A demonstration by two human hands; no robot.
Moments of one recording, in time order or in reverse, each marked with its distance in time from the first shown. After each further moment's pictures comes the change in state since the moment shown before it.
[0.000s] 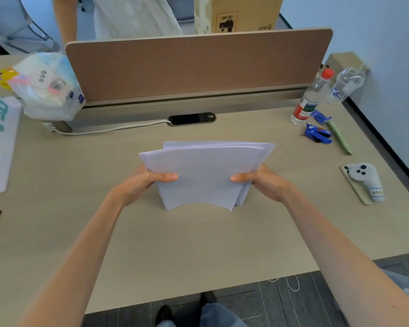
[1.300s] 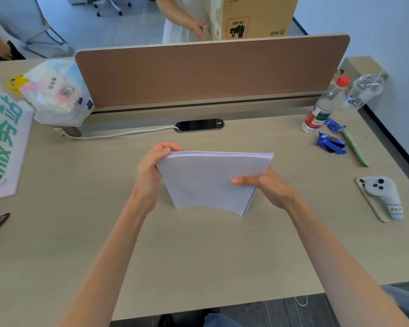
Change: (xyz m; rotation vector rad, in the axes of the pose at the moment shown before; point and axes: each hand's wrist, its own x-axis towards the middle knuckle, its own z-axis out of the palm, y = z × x) left_hand 0.002 0.041 0.039 -0.140 0.340 0.277; right_hand 0.007 -0.025 0.010 -0.087 0.051 -0.104
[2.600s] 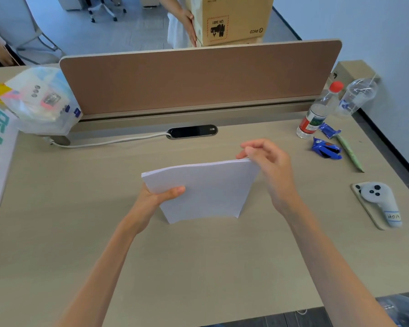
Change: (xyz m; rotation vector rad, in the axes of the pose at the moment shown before) left_hand 0.006 -0.051 -0.006 0.079 -0.081 -0.143; right_hand -0.005 -0.047 0.007 -0.004 0.464 -0.312
